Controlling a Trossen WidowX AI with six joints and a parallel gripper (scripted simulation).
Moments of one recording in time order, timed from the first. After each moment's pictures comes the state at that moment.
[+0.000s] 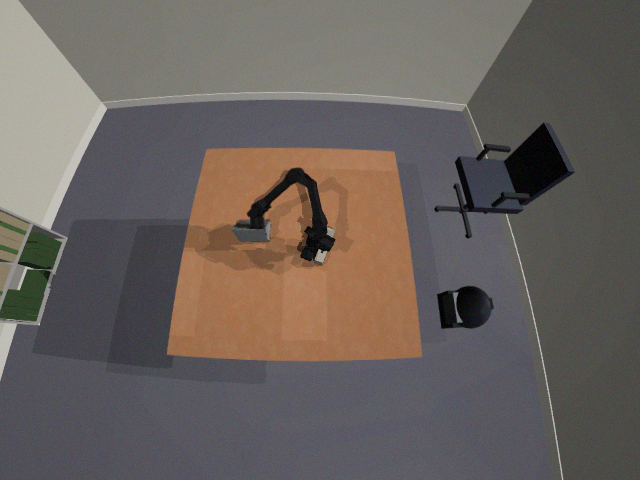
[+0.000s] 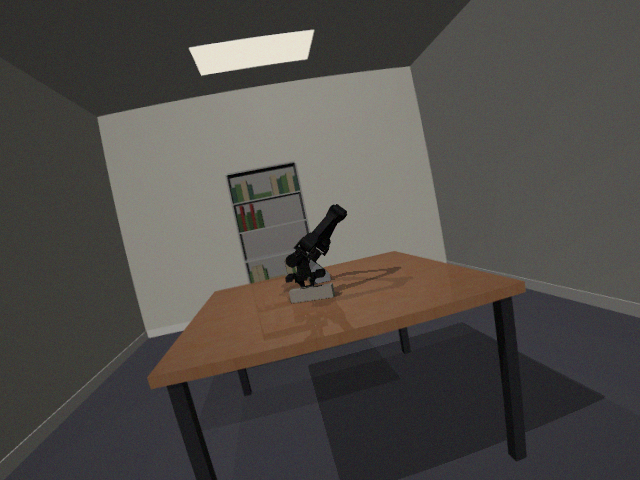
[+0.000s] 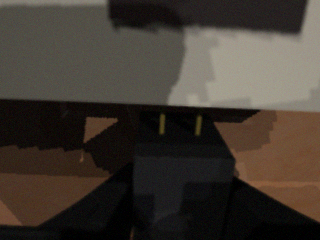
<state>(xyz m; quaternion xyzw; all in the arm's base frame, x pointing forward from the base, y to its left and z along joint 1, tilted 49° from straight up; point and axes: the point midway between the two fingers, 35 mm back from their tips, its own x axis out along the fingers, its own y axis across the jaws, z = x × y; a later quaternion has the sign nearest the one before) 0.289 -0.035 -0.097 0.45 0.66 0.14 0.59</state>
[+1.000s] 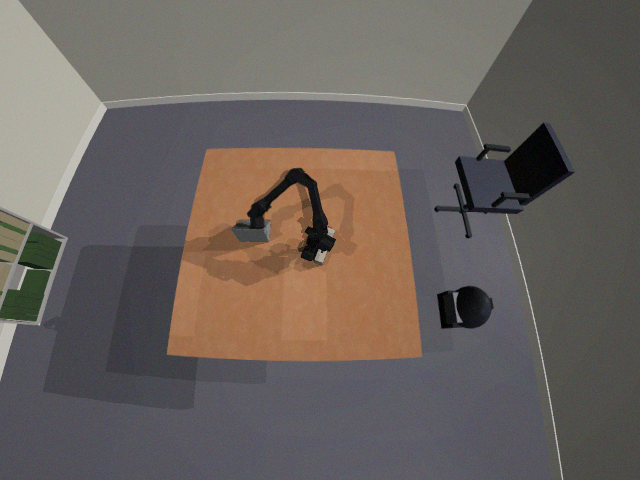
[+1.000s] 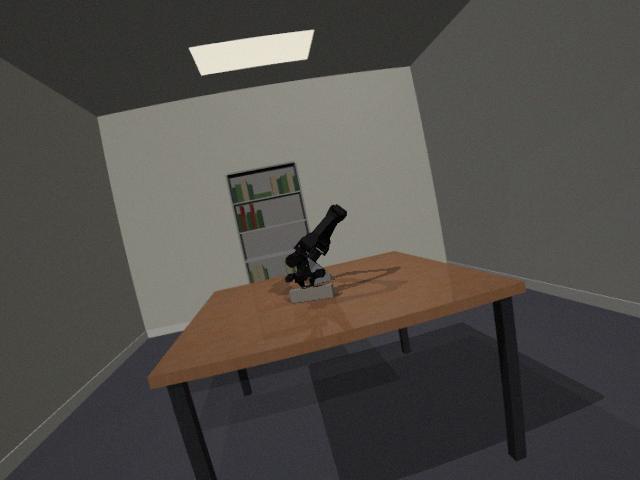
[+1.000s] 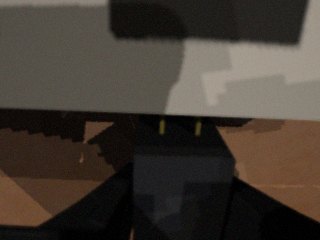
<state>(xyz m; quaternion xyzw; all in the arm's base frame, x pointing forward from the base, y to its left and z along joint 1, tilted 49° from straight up) 0.291 -0.036 -0.097 0.45 0.66 0.14 0.59</state>
